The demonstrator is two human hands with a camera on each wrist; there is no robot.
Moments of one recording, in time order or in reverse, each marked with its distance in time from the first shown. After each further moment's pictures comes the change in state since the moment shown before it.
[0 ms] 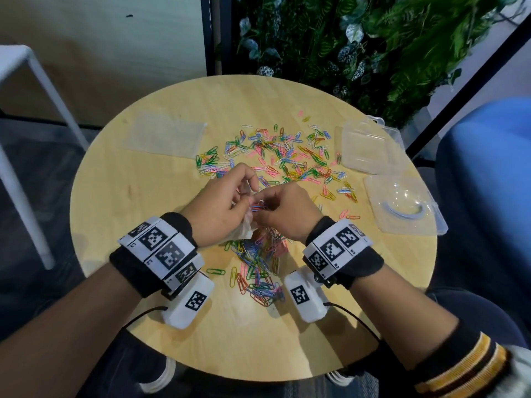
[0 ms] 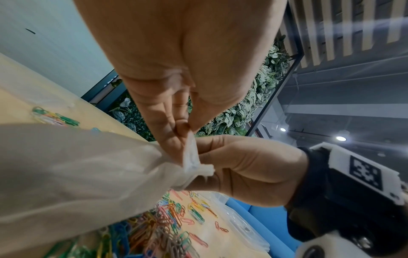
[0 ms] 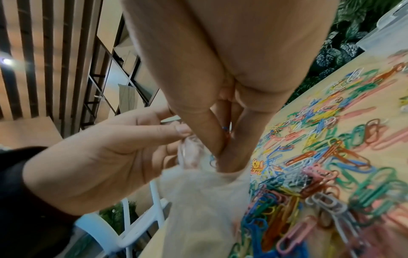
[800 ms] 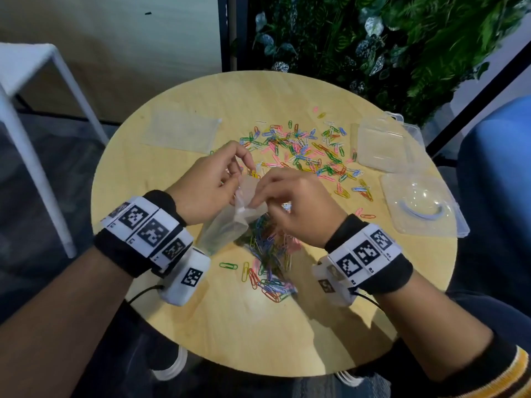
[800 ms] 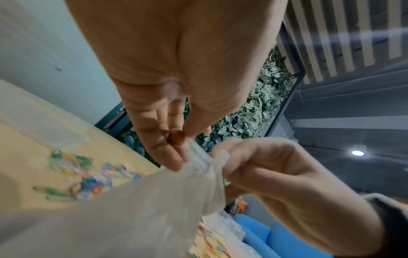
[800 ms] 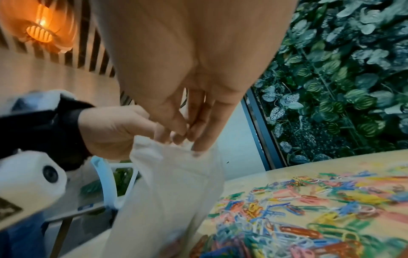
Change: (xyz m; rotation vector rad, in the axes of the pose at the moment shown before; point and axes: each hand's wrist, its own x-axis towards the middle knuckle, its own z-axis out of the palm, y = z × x) left_hand 0.001 -0.003 -0.038 0.054 0.029 -0.065; right_hand -0.011 -0.017 -0.009 -0.215 0.047 -0.608
